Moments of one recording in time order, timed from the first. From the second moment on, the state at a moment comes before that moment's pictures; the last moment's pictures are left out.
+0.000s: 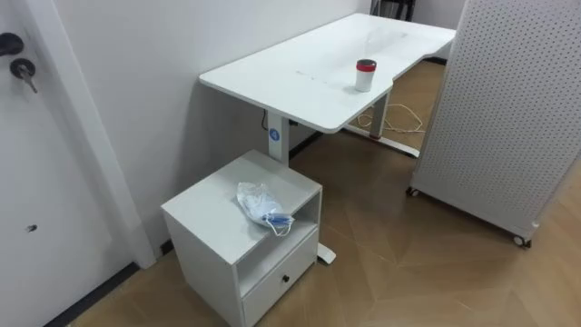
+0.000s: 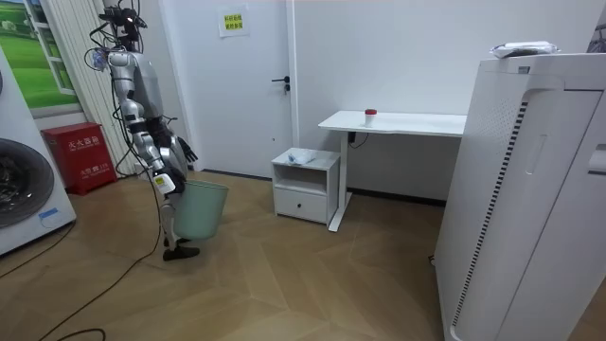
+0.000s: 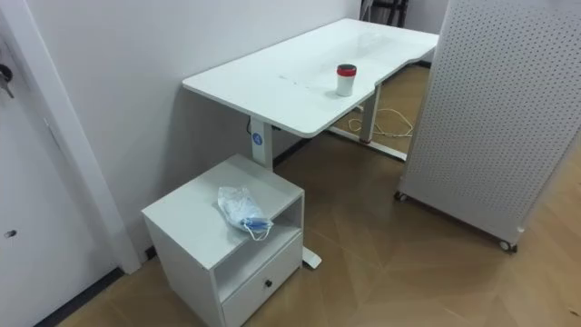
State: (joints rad) left arm 0.20 0.18 0.17 1.18 0.15 -0.15 0.11; right arm 0.11 -0.22 -0.10 1.32 0.38 -0.11 0.10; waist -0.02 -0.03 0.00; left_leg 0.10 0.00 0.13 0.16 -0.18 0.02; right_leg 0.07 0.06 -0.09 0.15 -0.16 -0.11
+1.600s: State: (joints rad) left arm 0.22 0.22 0.15 1.22 0.24 -0.10 0.10; right arm 0.10 -0.23 -0.06 1.32 0.39 -0.11 0.11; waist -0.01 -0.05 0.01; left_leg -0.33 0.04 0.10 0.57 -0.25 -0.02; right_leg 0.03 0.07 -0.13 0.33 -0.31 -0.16
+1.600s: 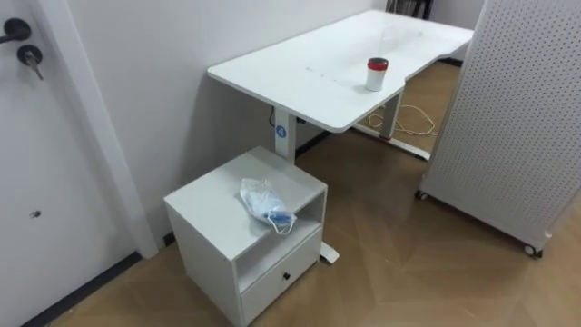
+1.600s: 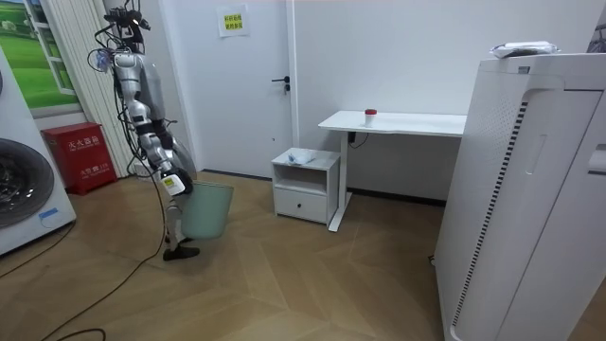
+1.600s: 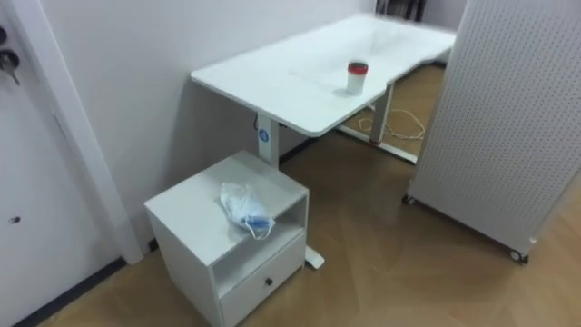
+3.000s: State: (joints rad) left arm -0.02 0.22 0.00 0.95 0.30 -0.33 0.31; right arm 0.01 -0.23 0.06 1.26 0.38 -0.23 0.09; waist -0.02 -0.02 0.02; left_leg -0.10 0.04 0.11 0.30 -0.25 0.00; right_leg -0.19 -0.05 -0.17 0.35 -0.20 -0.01
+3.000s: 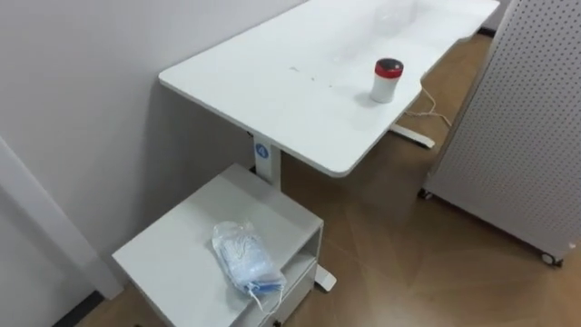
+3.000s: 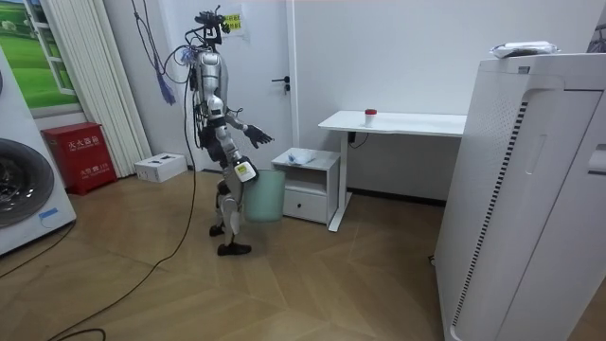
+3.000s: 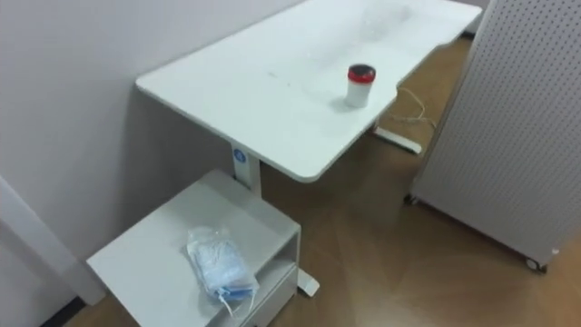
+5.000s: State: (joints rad) left arm -0.57 0.30 -0.29 1.20 0.41 -0.33 0.89; right arm -0.16 -0.25 0.34 0.98 0.49 -0.24 -0.05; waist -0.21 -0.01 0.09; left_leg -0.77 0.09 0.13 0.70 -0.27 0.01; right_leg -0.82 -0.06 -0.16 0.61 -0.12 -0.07
